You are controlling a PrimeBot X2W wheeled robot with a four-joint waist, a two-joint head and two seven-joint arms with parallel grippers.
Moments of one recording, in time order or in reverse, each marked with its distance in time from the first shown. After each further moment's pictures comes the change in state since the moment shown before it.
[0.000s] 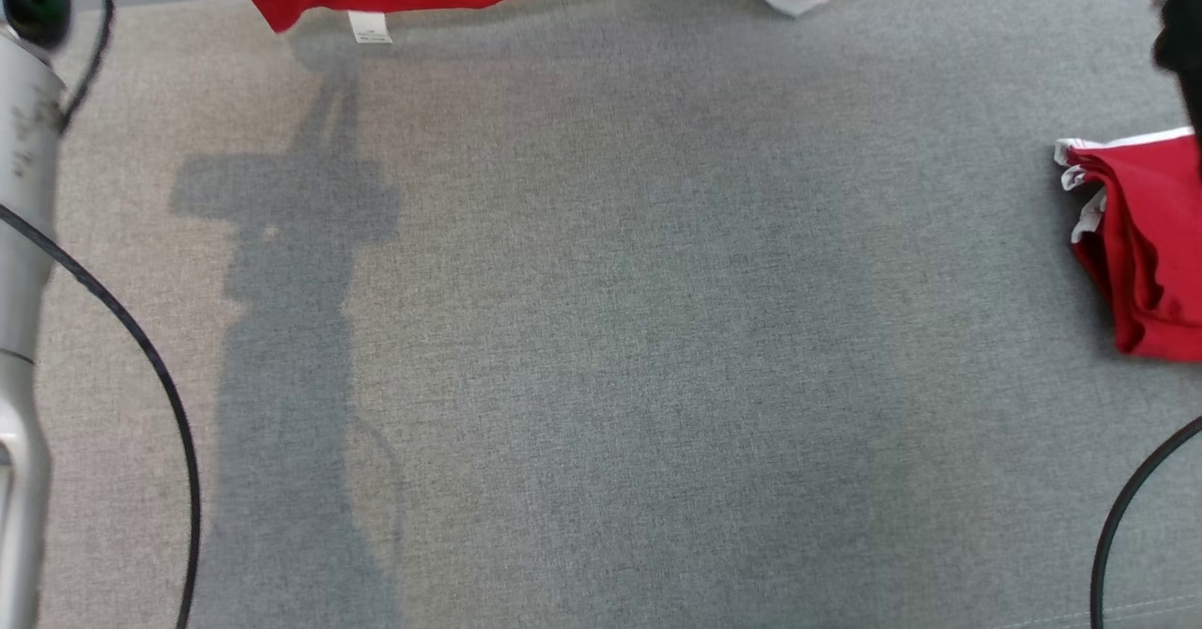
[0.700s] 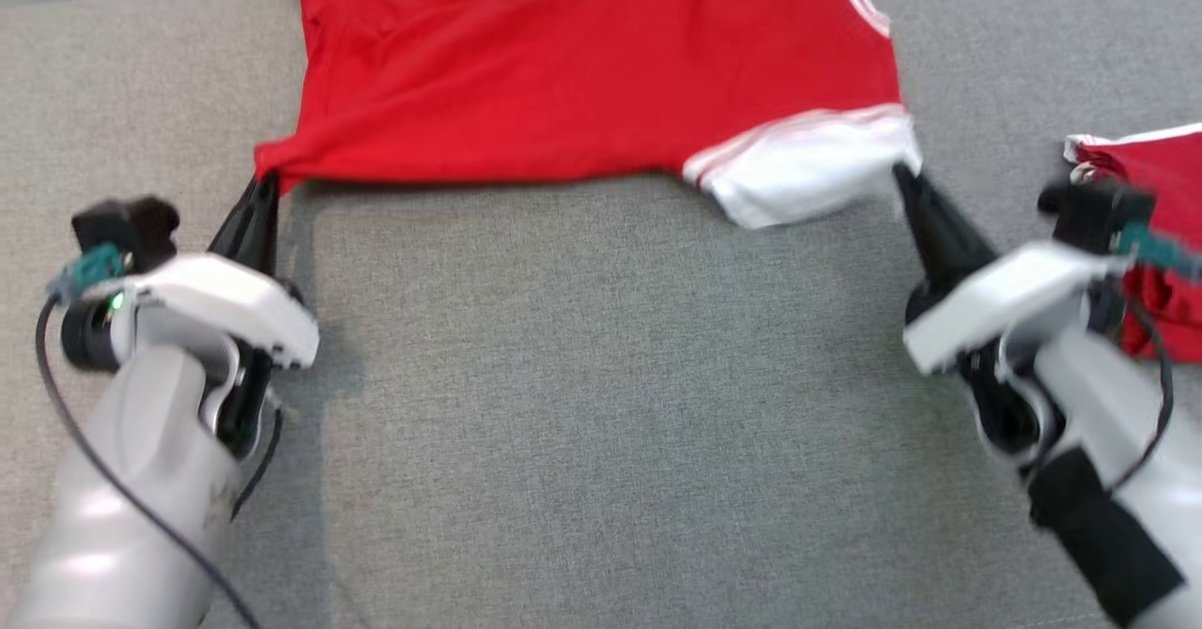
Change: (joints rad) left arm 0.540 -0.081 -0.035 0.095 -0.116 -0.043 -0.117; right arm 0.701 -0.096 0.188 -0.236 0.365 0.000 -0.005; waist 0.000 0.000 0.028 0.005
